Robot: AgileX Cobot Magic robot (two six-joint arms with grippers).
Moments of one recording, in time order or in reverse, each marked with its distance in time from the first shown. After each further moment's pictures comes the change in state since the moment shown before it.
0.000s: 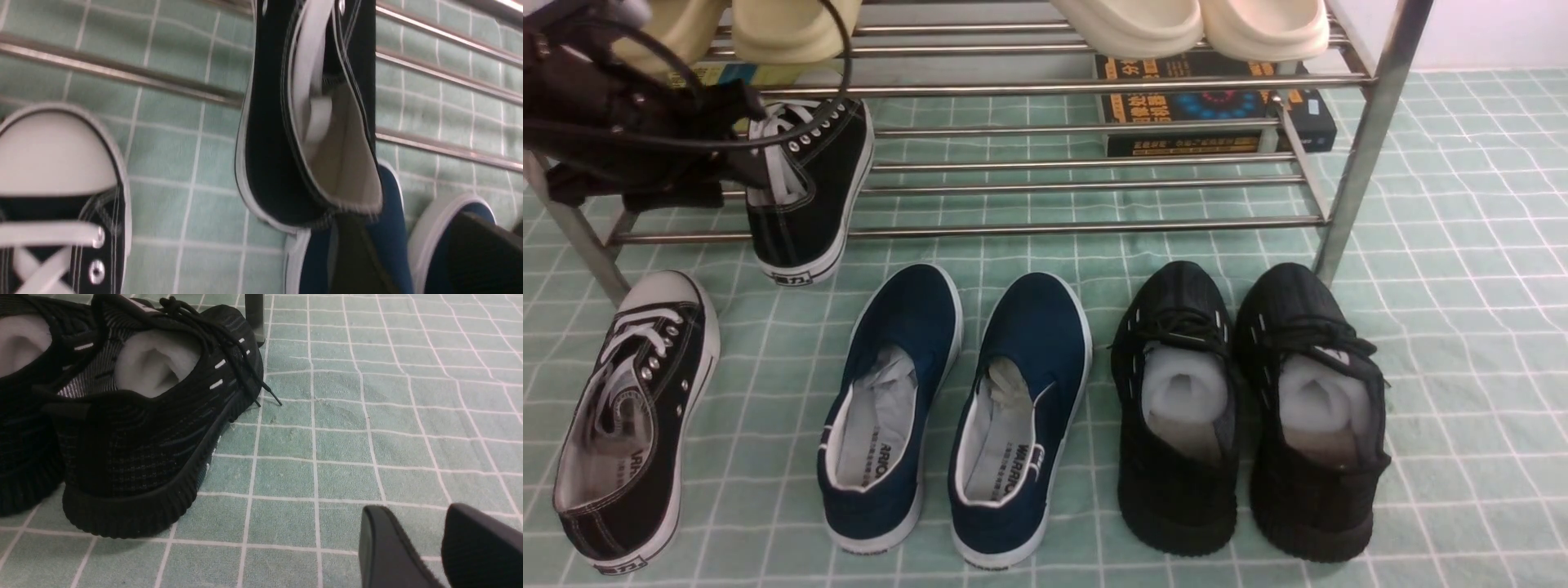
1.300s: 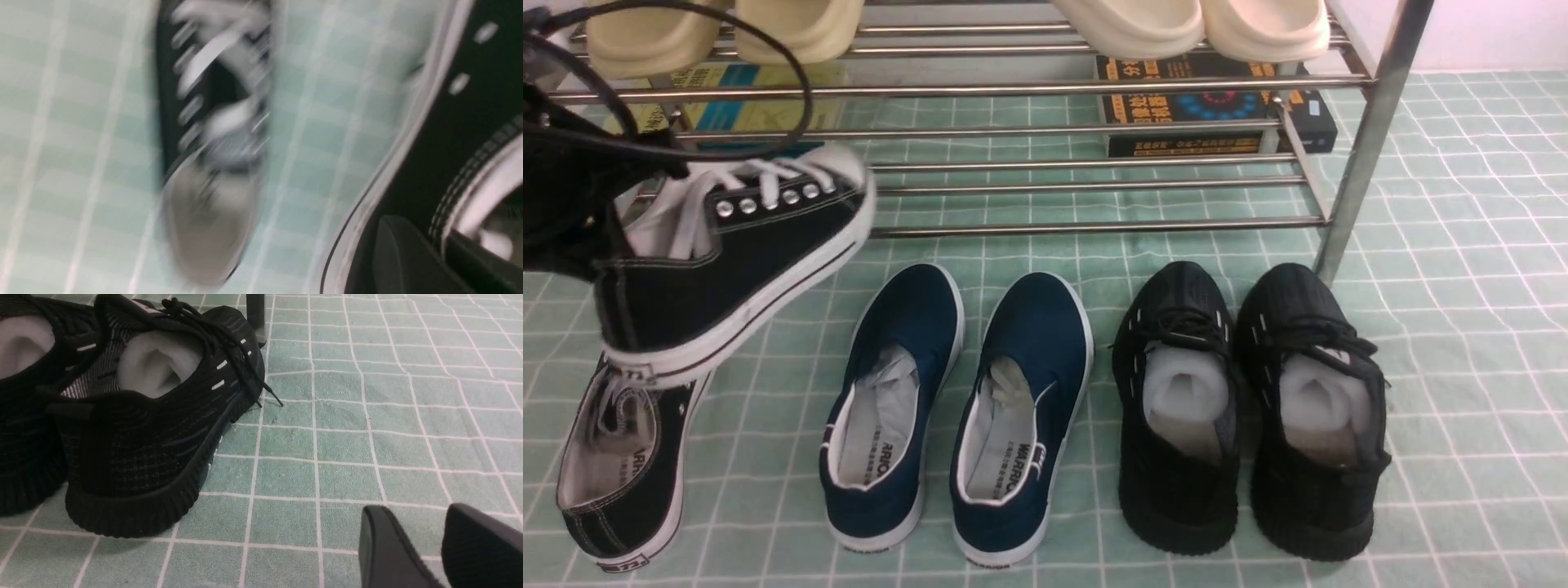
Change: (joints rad) right arm 0.000 0.000 0.000 0.000 0.000 0.000; left arm 0.000 -0.180 -0.005 0.387 0.502 -0.356
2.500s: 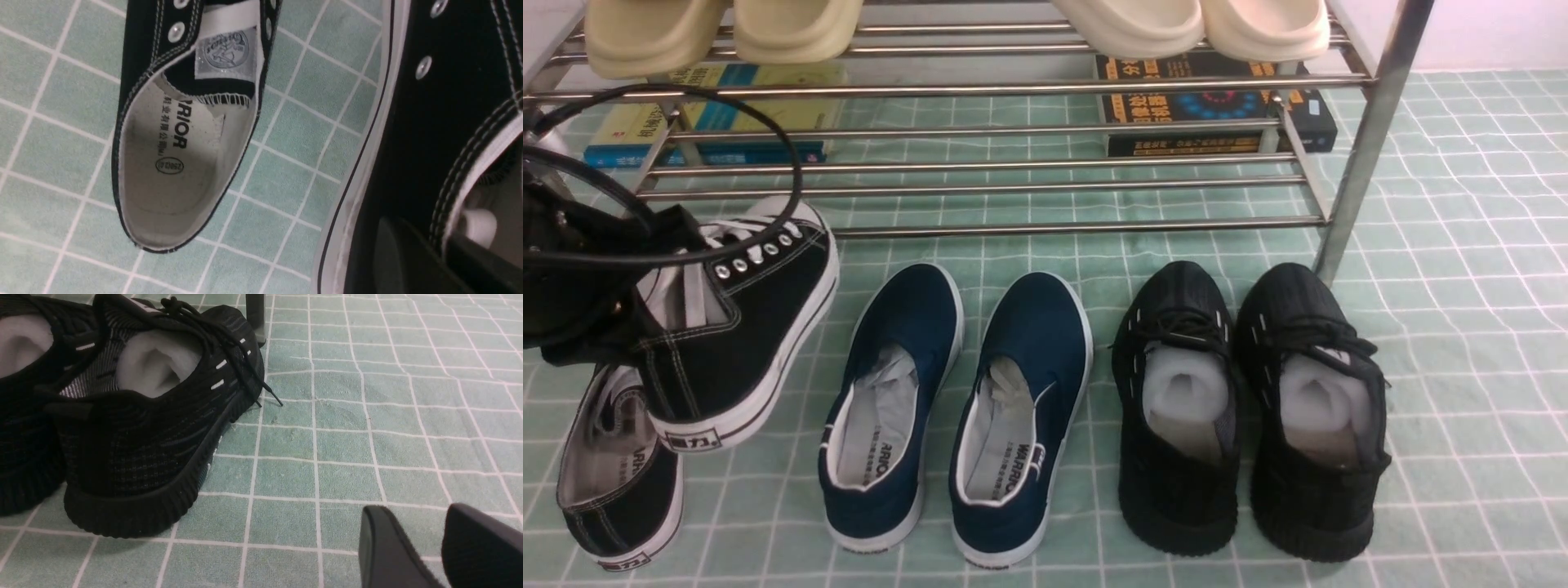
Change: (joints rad) right arm 0.000 0.000 0.000 0.000 0.000 -0.002; left arm 0.000 -0.109 0.259 -0.137 -0.213 -0.048
